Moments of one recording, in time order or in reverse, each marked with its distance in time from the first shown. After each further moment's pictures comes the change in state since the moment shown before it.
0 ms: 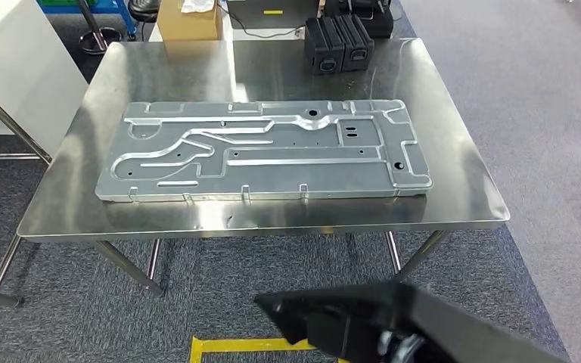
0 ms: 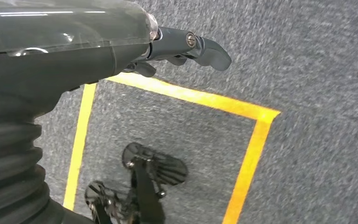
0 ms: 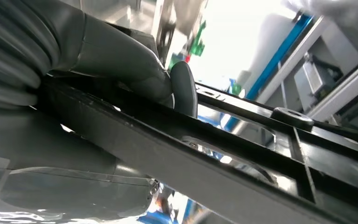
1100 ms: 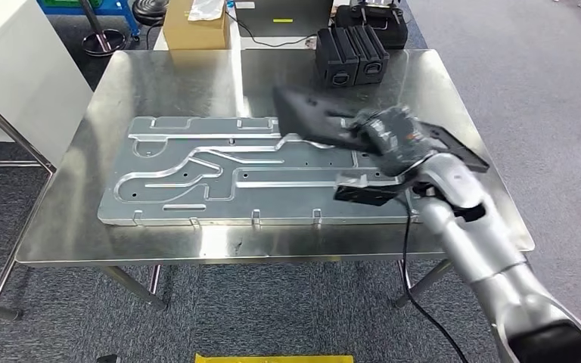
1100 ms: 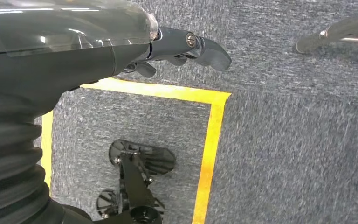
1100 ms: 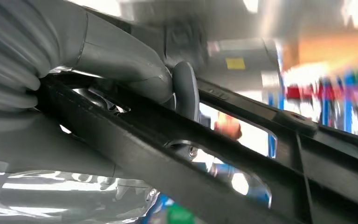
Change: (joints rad) left arm -0.050 0.008 -0.051 0.000 -0.078 -0.056 -0.046; right arm -0.959 0.045 0.152 0.988 1.006 -0.318 0.408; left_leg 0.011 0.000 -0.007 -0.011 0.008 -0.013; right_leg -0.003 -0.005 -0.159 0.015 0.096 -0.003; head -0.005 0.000
